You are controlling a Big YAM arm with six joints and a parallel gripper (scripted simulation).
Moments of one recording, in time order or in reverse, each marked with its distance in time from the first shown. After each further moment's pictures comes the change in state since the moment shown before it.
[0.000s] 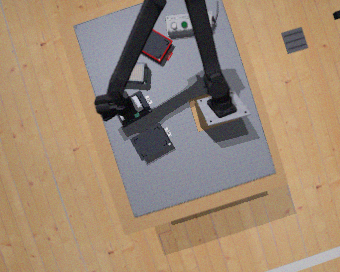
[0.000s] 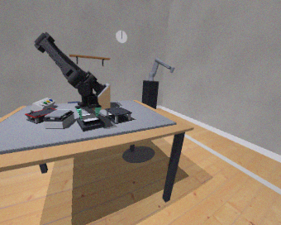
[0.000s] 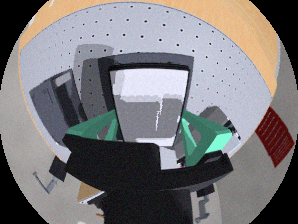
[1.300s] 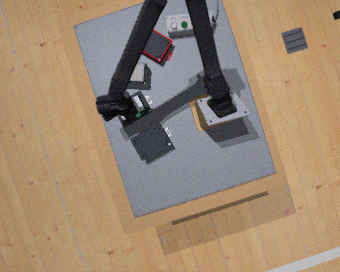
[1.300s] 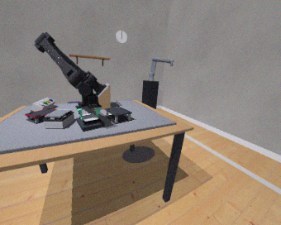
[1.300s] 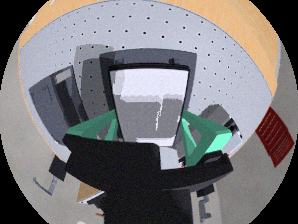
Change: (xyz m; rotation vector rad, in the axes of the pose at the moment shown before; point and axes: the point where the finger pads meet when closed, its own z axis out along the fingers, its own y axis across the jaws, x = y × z) arm 0.005 0.003 0.000 -0.001 0.003 -0.003
